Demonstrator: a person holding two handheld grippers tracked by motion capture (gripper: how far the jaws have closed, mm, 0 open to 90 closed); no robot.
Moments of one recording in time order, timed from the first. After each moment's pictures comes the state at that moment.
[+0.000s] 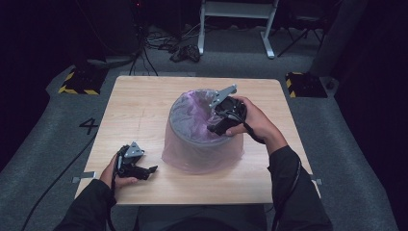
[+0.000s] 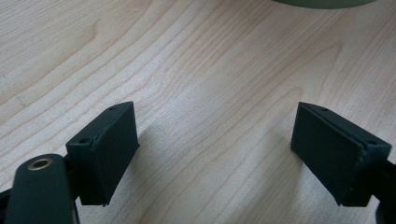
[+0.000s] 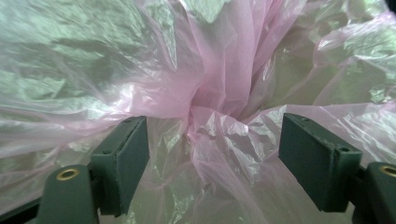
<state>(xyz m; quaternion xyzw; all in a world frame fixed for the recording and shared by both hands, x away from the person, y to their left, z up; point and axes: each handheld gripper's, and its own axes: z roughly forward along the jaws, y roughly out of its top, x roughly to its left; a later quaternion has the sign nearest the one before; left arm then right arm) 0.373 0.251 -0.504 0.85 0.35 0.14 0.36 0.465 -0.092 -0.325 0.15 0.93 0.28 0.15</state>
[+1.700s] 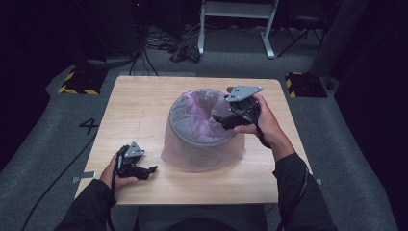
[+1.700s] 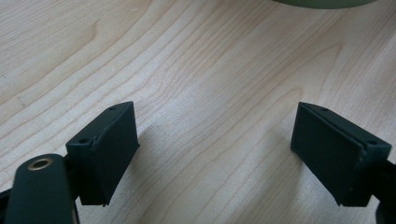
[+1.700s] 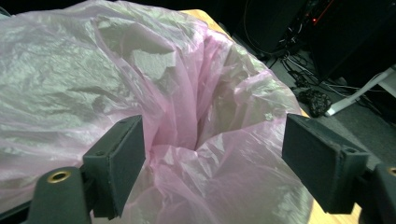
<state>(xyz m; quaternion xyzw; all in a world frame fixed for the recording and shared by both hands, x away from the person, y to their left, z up) 0.373 0.251 -0.504 0.85 0.35 0.14 0.36 0.448 -0.124 -0.309 0.18 0.86 0.40 0.24</state>
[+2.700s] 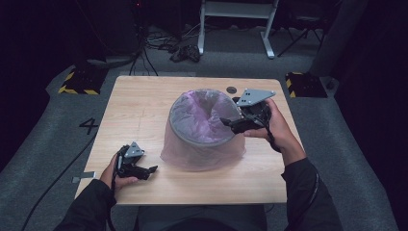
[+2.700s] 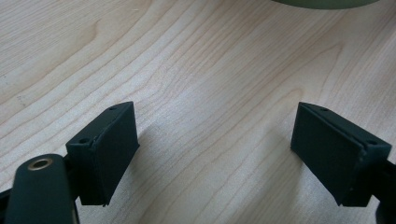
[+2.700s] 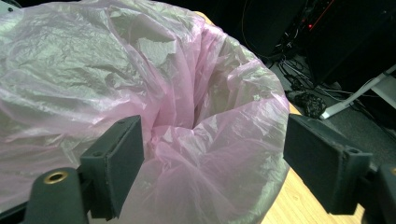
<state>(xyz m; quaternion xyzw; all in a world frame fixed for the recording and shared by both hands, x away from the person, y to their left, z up) 0.373 0.251 -0.504 0.85 0.35 0.14 0.36 0.434 -0.148 -0.304 0.17 0.86 0.41 0.25</state>
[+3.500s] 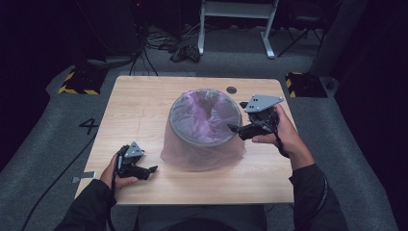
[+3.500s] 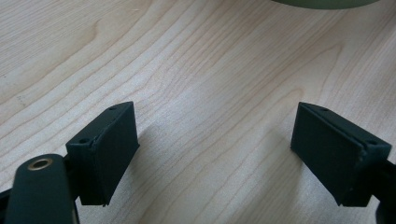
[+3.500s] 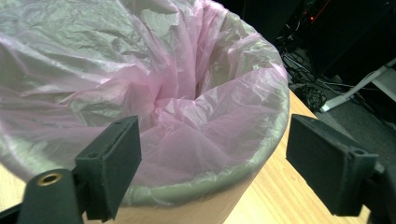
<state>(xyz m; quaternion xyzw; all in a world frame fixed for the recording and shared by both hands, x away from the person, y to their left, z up) 0.373 0.251 -0.504 0.85 0.35 0.14 0.36 0.422 -0.168 -0.311 0.17 0.87 0.40 0.25</state>
